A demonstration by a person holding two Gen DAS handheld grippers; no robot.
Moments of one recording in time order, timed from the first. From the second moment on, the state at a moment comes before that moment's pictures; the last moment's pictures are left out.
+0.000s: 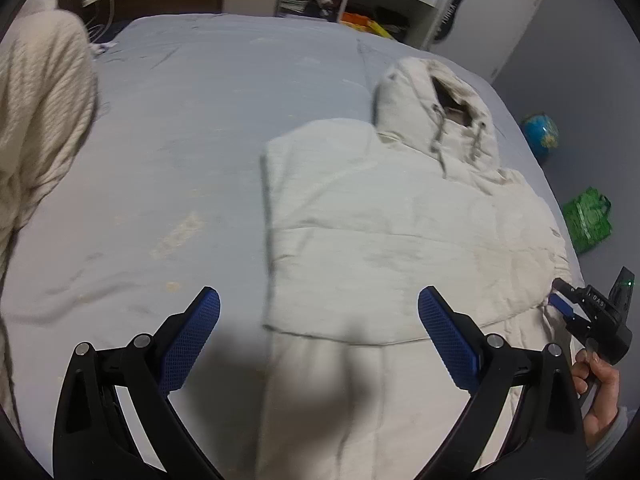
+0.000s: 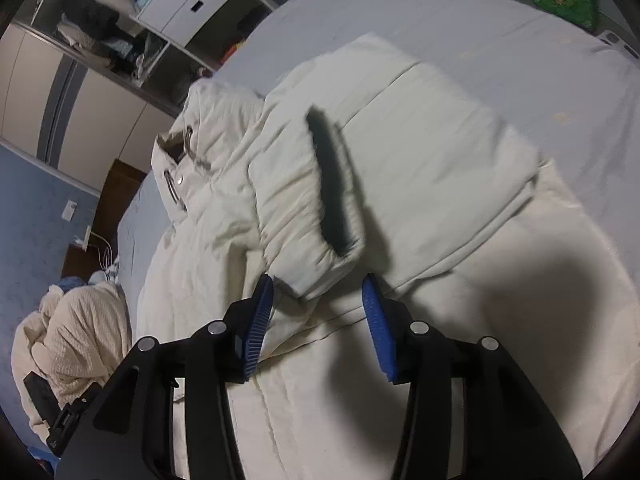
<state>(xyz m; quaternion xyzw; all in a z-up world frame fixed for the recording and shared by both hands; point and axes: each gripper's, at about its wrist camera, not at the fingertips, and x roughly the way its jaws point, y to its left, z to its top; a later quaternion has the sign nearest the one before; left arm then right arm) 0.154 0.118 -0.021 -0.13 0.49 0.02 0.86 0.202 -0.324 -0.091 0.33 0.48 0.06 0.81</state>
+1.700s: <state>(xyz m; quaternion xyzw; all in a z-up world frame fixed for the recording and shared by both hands) 0.234 0.097 -0.055 -0.18 0.49 -0.03 0.85 0.563 -0.224 -0.077 0.26 0.50 0.24 0.79</state>
